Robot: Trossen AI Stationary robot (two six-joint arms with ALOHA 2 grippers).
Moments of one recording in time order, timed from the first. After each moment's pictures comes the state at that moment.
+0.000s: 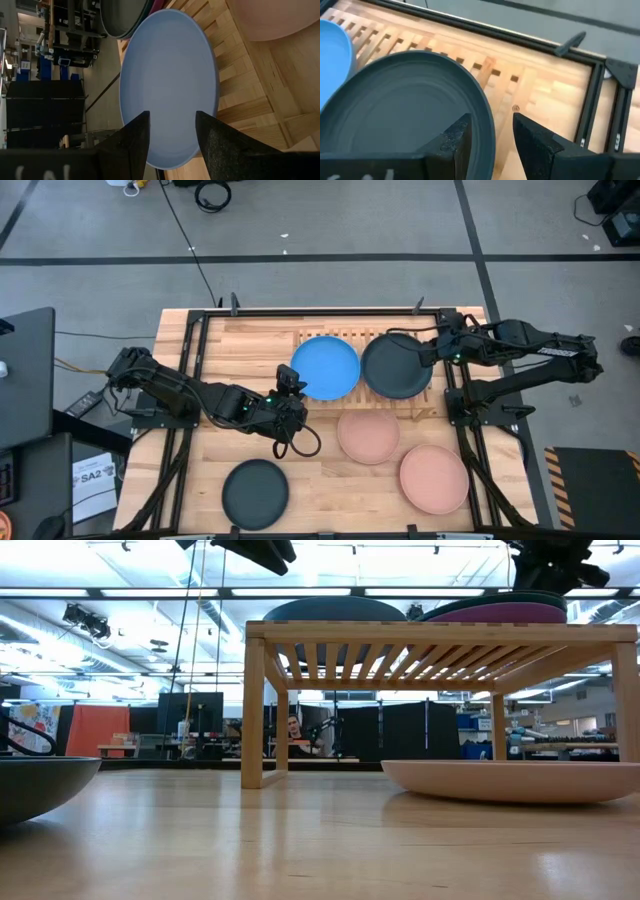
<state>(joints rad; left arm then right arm) -0.37 1.58 1.43 -0.78 -0.87 0.43 -0.02 0.87 1.13 -1.33 0.59 1.03</state>
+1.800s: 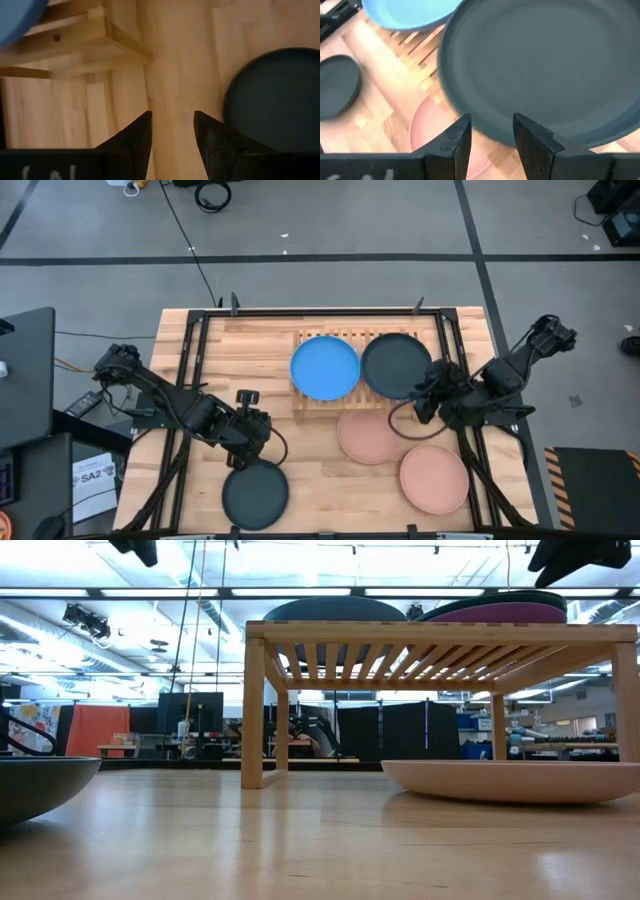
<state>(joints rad) -0.54 1.48 1.43 -1.23 -0.36 -0.34 0.61 1.04 1.13 -1.29 0.64 1.35</state>
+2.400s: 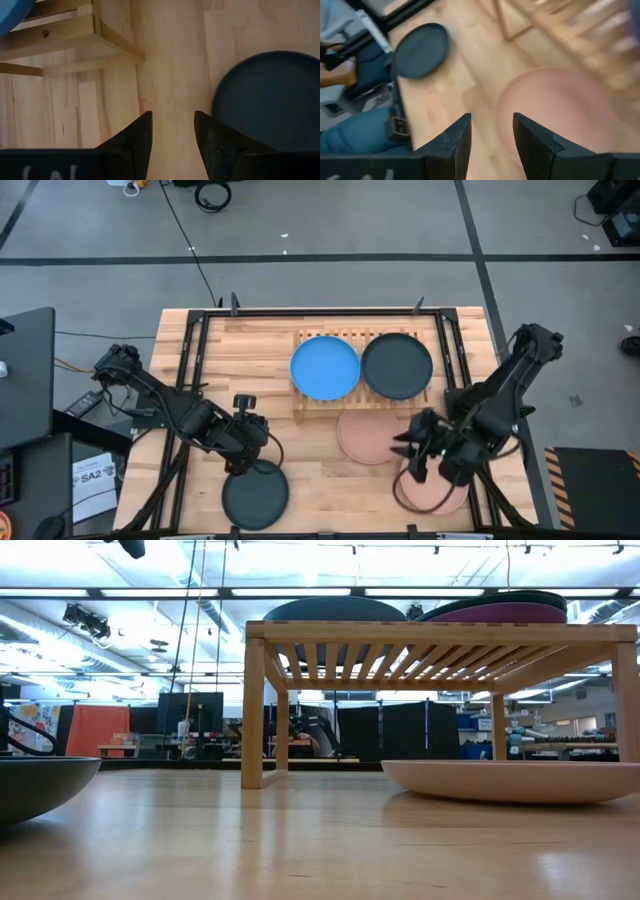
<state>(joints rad) -0.58 1.48 1.43 -1.22 -0.36 -0.41 0.86 1.29 1.13 -0.84 0.68 1.25</state>
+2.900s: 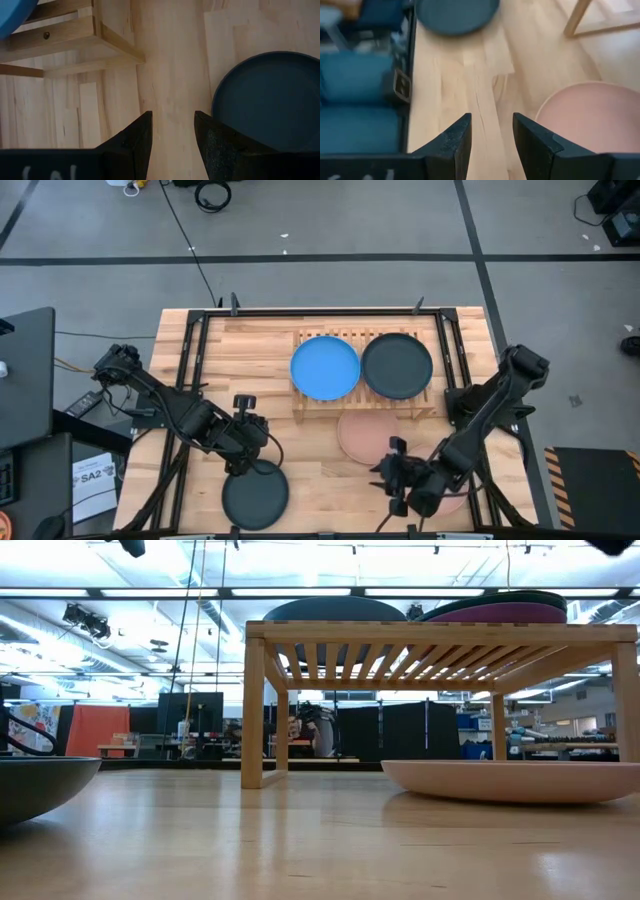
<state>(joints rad) -0.58 1.48 1.43 -1.22 -0.37 -0.41 0.84 1.59 1.13 -0.49 0.58 0.82</state>
